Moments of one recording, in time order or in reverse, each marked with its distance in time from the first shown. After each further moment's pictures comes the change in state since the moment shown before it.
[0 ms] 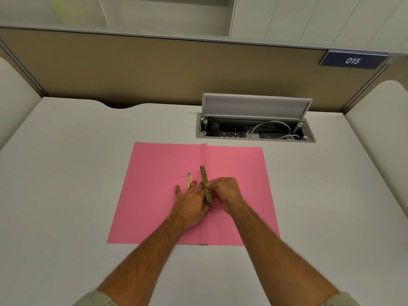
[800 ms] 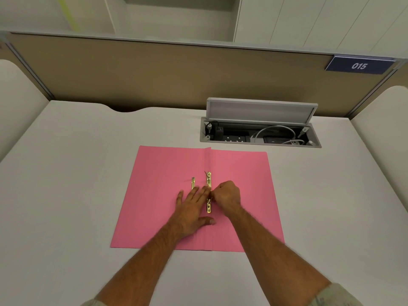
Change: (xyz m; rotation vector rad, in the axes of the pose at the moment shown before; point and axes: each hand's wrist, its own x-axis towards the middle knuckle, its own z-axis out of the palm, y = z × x) left_hand -0.004 -0.023 0.017 -0.058 0.012 0.028; right_hand 0.013 0.002 0.013 -0.540 0.179 -0.068
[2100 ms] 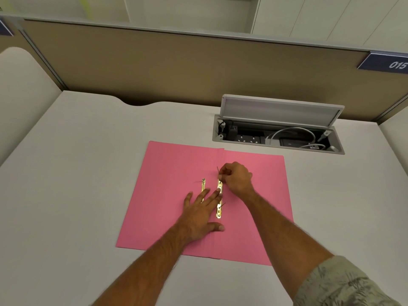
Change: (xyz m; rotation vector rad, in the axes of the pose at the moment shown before) left_hand 0.001 -0.002 -0.005 0.053 -0.068 0.002; right_hand 0.060 -0.030 -0.007 -0.272 -0.065 -0.481
